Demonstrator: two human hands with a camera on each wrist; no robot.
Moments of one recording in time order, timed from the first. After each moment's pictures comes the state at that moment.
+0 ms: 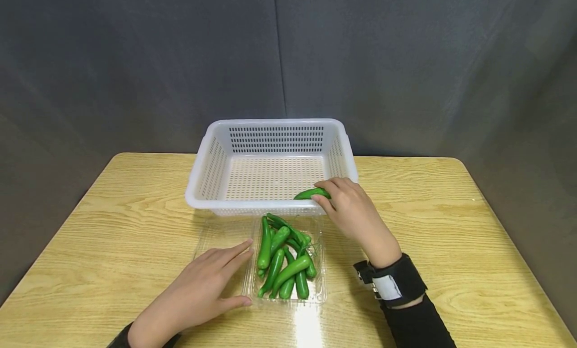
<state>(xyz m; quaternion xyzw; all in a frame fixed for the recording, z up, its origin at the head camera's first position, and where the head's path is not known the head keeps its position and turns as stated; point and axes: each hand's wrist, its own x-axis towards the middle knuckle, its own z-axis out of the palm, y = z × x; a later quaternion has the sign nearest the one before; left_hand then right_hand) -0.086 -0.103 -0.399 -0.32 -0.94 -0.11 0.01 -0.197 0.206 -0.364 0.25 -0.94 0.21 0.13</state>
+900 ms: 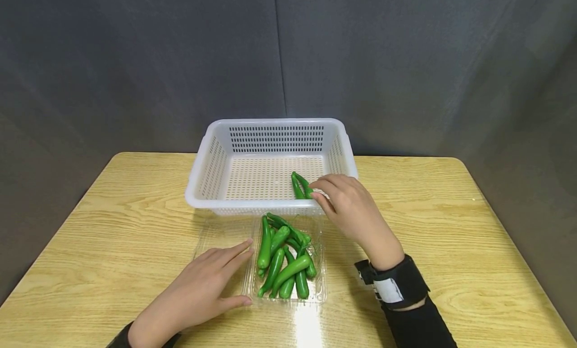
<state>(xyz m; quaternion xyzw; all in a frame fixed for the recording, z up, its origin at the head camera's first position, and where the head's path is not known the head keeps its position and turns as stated) -0.087 -0.103 -0.401 -0.32 -0.94 -0.12 0.01 -0.194 0.206 -0.359 0.33 -0.89 0.20 0.24</state>
